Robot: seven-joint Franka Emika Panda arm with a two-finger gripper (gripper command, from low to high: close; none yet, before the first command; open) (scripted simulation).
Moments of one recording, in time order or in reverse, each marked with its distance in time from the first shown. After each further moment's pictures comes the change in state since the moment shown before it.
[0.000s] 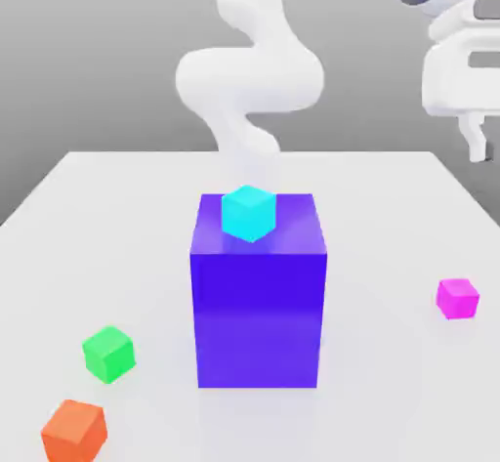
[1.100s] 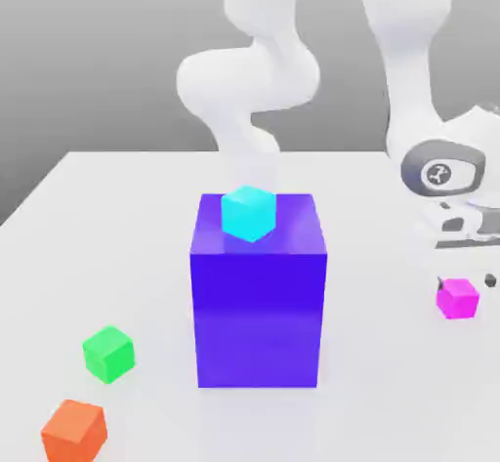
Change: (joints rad) arm 0.413 0.726 -0.199 -0.107 -0.706 0.358 0.930
